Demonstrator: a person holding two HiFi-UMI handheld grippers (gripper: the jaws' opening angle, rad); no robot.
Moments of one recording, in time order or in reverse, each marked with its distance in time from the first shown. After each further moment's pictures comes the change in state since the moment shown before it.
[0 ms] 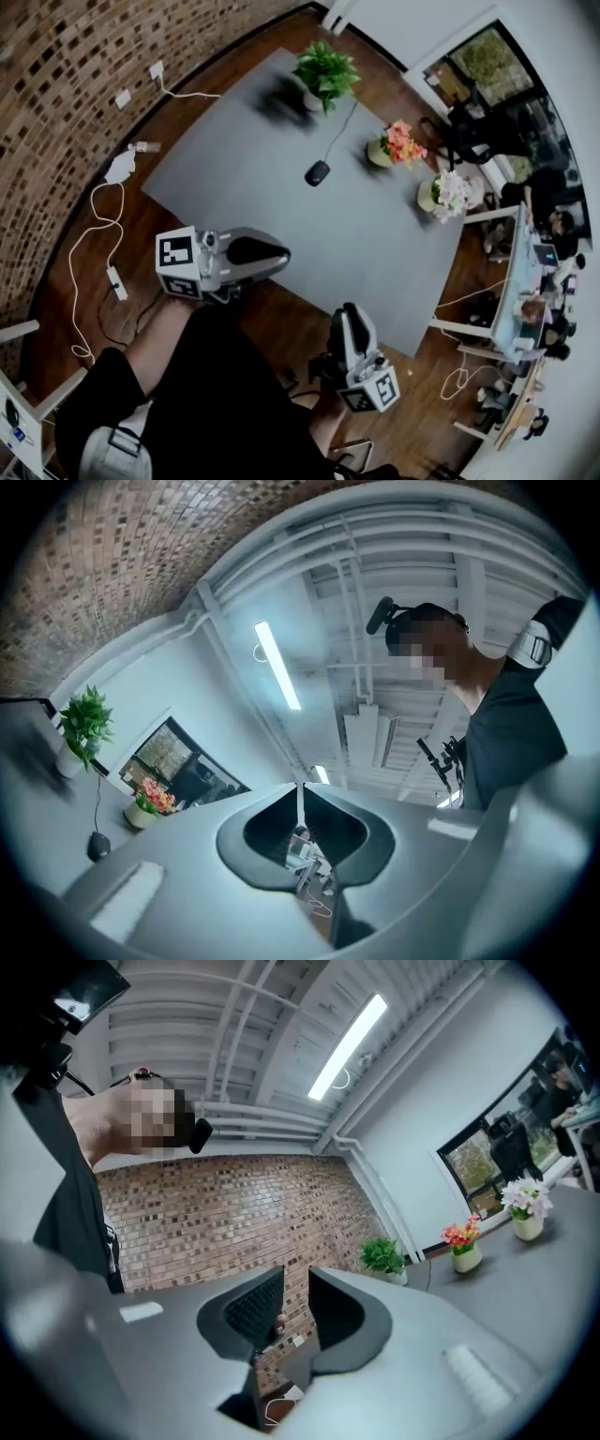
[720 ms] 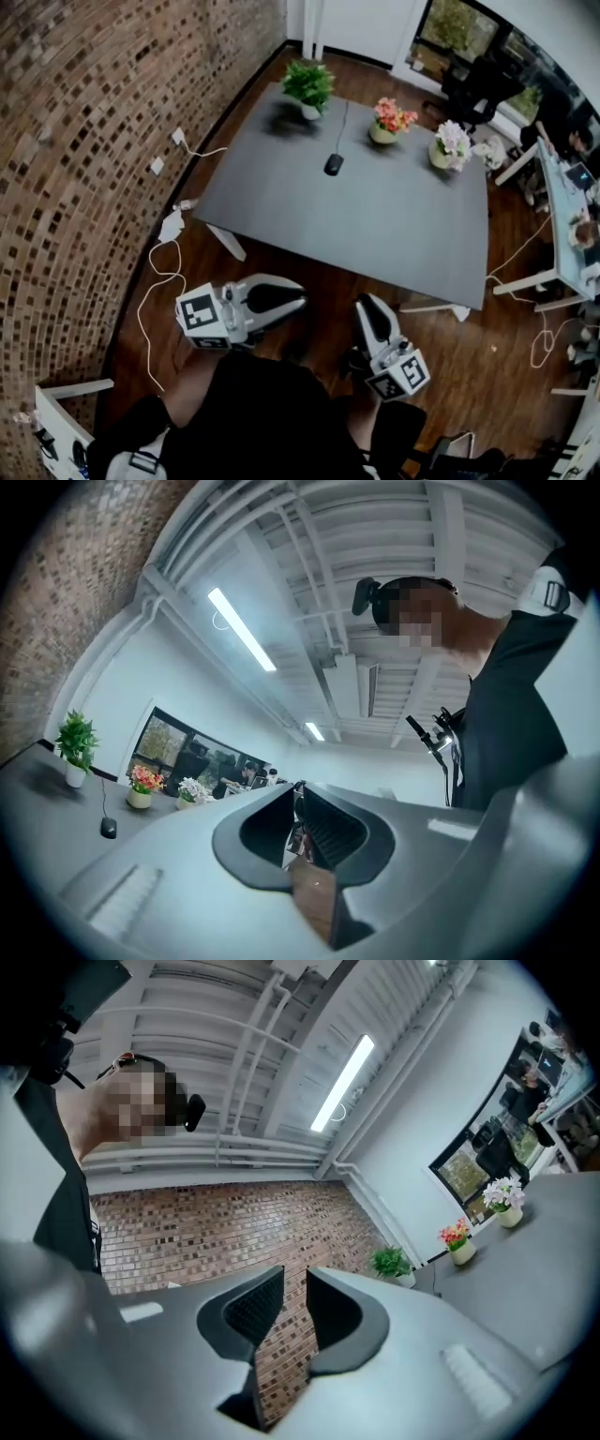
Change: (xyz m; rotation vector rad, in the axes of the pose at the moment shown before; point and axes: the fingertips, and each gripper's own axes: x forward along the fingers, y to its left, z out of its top) left arm -0.024 -0.190 -0.046 0.160 0.284 0.027; right arm -0.092 0.106 -0.018 0.045 -0.200 -0.007
